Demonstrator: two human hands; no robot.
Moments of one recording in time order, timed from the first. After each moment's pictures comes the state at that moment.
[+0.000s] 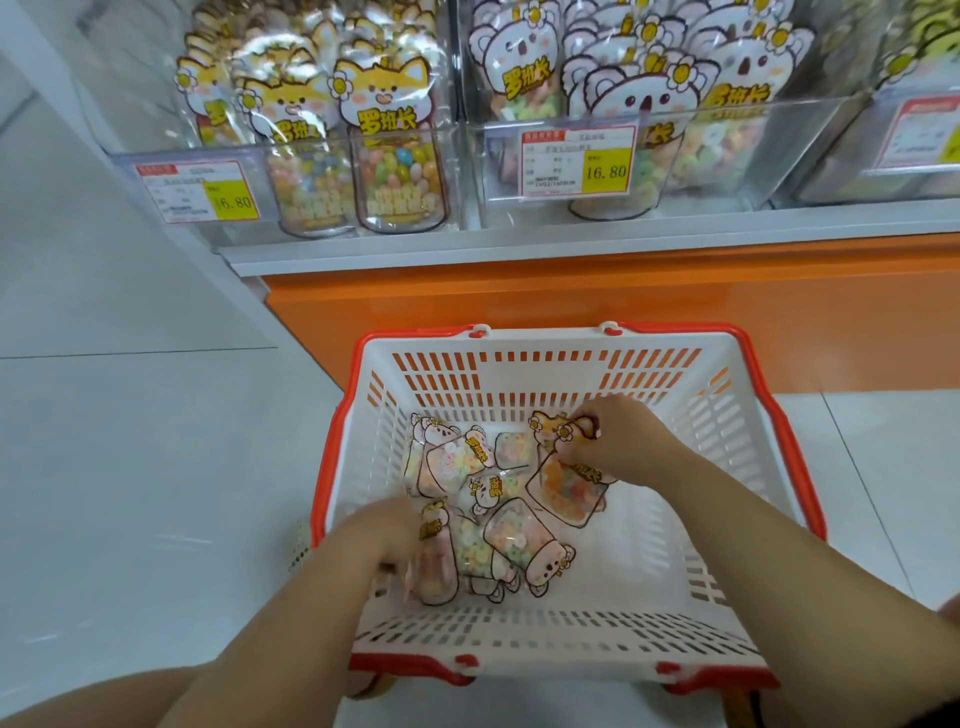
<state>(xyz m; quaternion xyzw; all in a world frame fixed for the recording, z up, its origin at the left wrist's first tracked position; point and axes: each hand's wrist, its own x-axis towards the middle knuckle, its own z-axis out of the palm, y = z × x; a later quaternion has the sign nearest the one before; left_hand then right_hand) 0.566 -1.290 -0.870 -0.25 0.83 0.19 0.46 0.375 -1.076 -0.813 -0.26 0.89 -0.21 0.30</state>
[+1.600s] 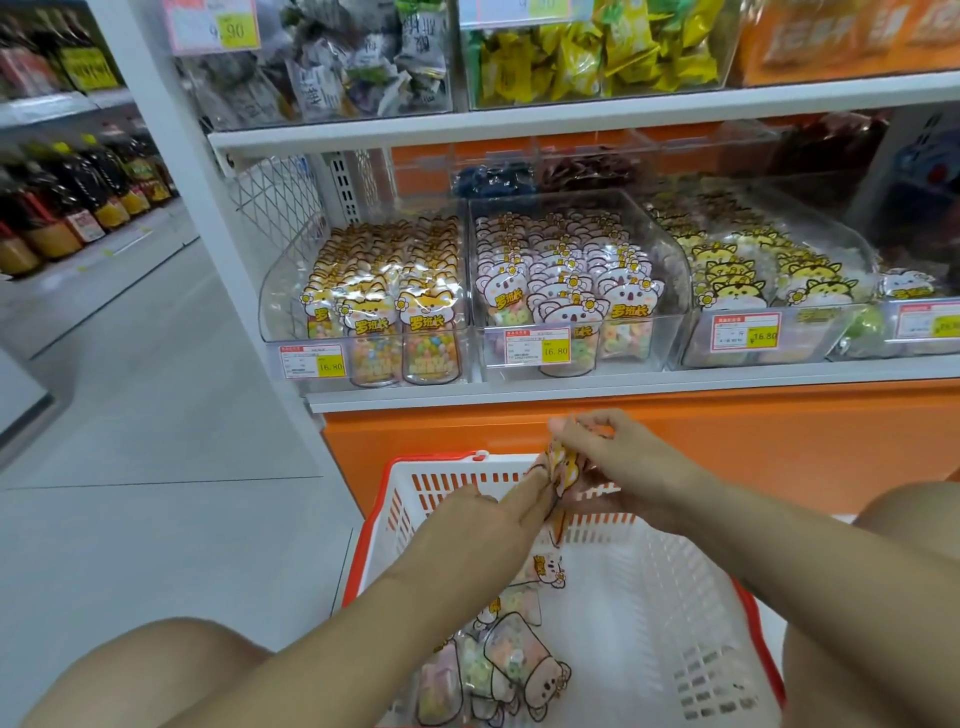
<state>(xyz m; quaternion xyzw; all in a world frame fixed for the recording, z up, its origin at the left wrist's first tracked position) 0.551 -1.195 -0.634 0.11 0.98 -0.19 -0.02 0.409 -1.061 -0.629 -0.08 0.73 -0.56 0.37</state>
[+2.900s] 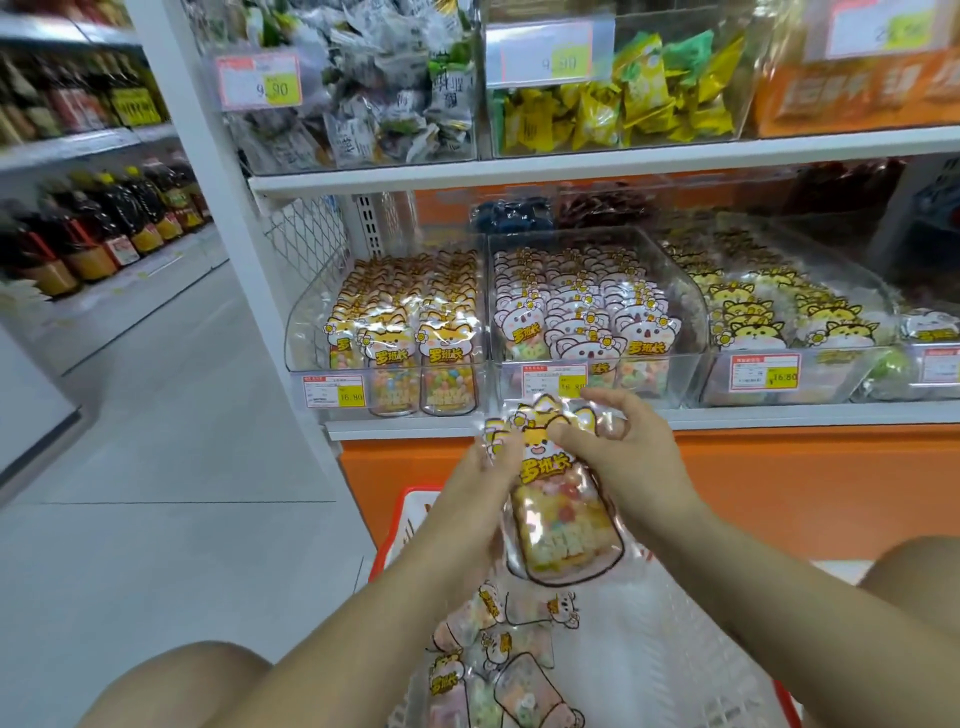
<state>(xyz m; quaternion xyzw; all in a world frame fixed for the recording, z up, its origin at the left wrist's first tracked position) 0.523 -1.207 -0.624 -0.24 0.55 0.79 -0.07 0.419 -1.084 -0.605 -0.13 0.70 -0.68 0.17</state>
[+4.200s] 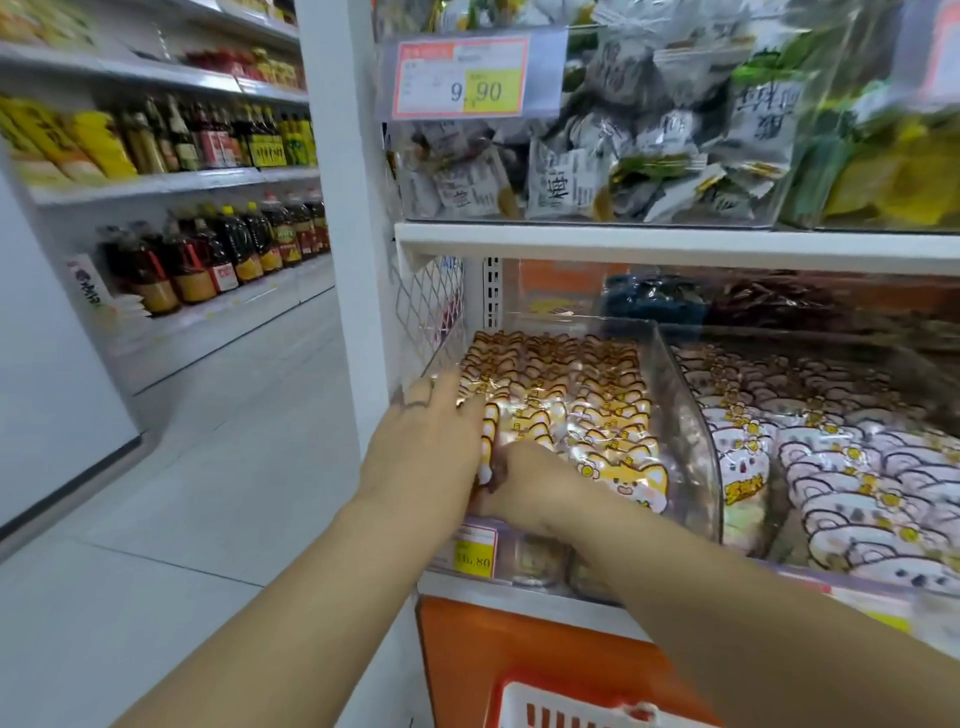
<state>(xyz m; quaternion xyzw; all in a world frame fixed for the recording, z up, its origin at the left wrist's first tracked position) 0.461 -1.456 -0.567 -0.27 0.95 -0.10 -0.09 0.365 -1.381 -0.590 -0.45 0.81 -0.26 0.26</state>
